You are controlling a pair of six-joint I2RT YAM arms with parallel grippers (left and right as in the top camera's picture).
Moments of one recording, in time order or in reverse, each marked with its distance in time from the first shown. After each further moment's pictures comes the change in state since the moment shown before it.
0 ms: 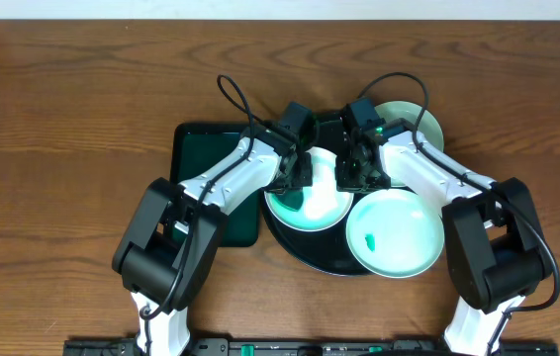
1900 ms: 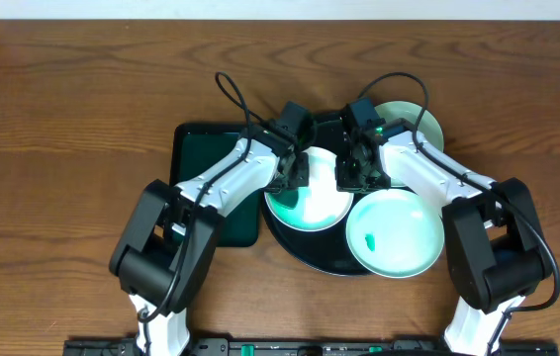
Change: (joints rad) left arm 0.005 -0.014 -0.010 0.004 -0.068 0.049; right arm 0.000 0.000 0.000 -0.002 0.000 0.000
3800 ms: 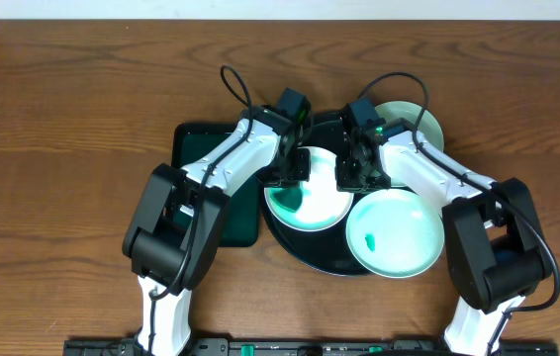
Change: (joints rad) left arm 0.043 0.104 0.161 -0.194 0.192 0.090; right arm 0.000 0.000 0.002 -0.003 0.001 0.000
